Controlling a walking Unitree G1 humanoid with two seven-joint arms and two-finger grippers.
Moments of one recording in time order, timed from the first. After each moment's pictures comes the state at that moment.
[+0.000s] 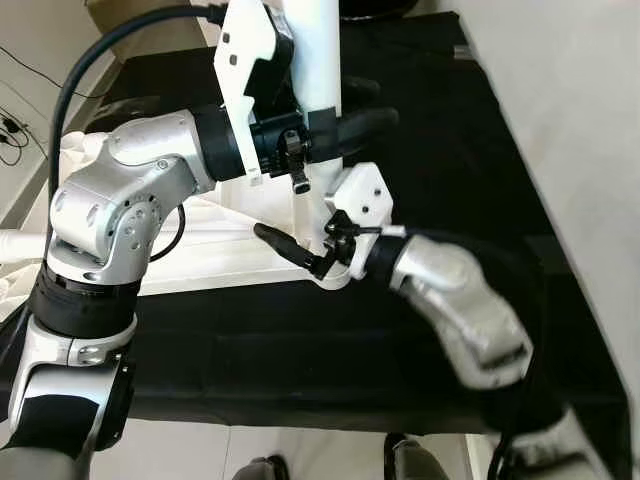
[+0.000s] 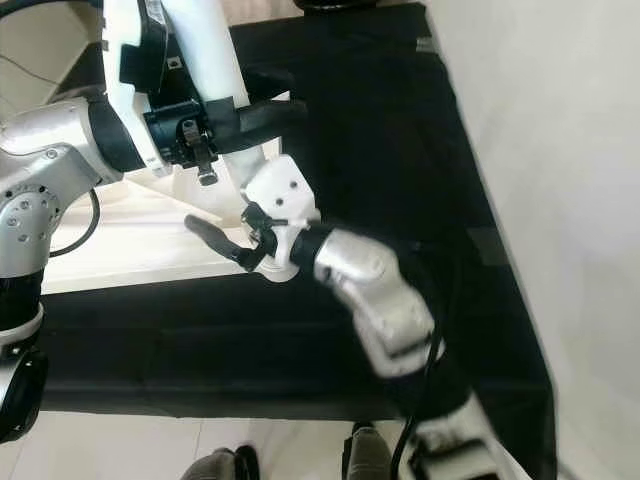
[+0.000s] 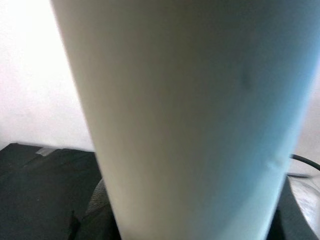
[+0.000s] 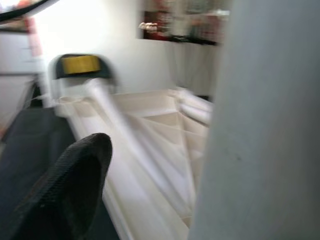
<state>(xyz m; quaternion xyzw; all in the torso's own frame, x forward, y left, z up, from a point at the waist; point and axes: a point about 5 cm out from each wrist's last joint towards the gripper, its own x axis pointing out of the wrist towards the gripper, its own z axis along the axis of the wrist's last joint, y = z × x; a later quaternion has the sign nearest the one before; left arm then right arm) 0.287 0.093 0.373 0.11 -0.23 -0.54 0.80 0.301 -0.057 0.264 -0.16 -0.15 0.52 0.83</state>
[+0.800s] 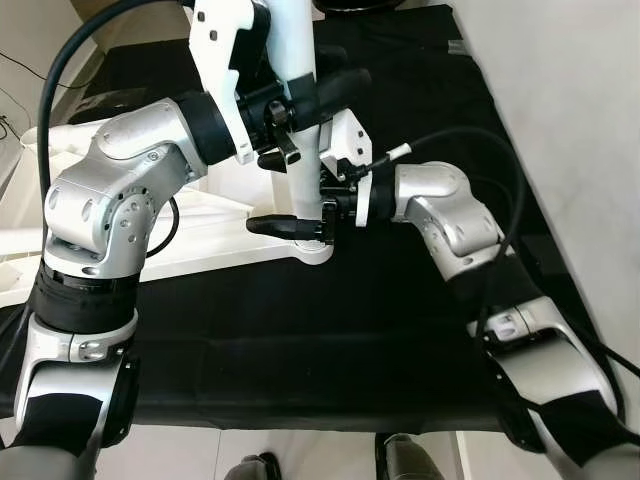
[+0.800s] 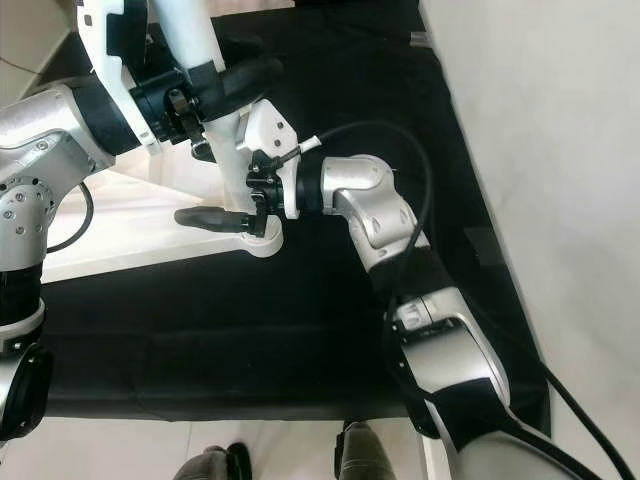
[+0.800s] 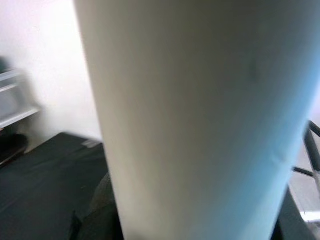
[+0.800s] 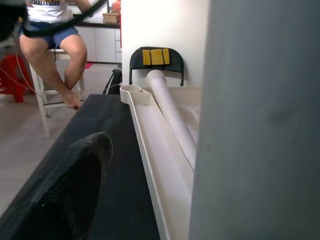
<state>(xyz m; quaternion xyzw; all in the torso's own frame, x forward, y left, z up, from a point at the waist) 0.297 0.106 0.381 0.08 -0.25 -0.46 0.85 0.357 -0.044 0.289 -0.16 -0.12 0.65 0.73</state>
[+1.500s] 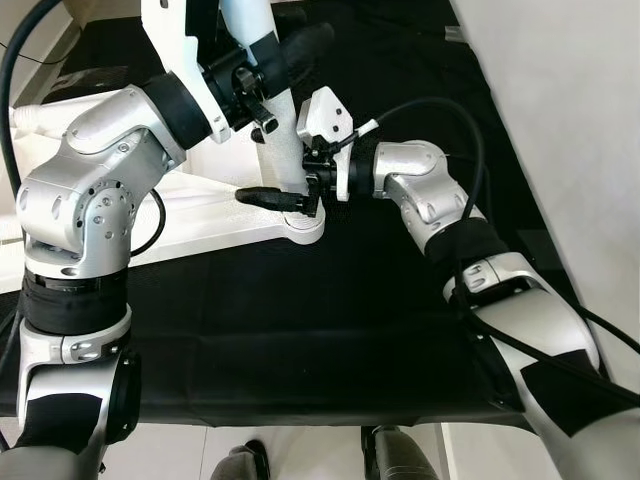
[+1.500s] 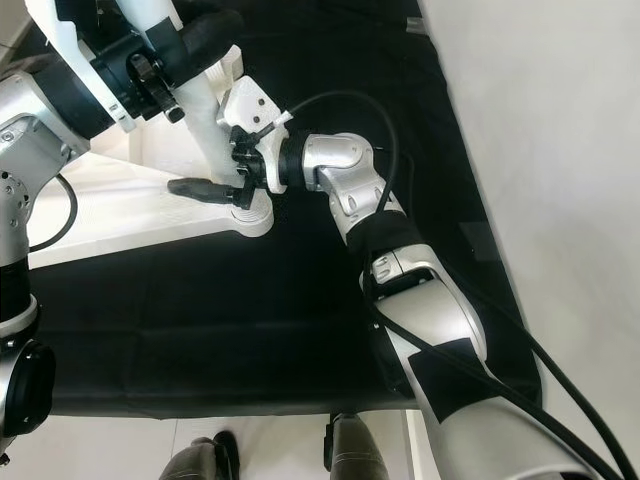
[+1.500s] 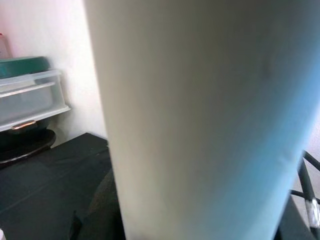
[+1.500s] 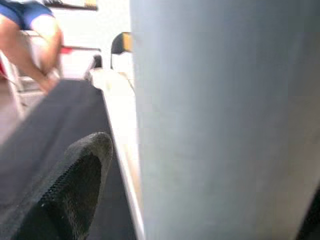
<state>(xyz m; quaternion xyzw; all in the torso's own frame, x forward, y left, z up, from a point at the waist) 0.293 0.119 0.391 0.04 -0.28 -0.42 0.86 0.374 -0.039 0.301 -0.17 -0.14 0.65 0.73</state>
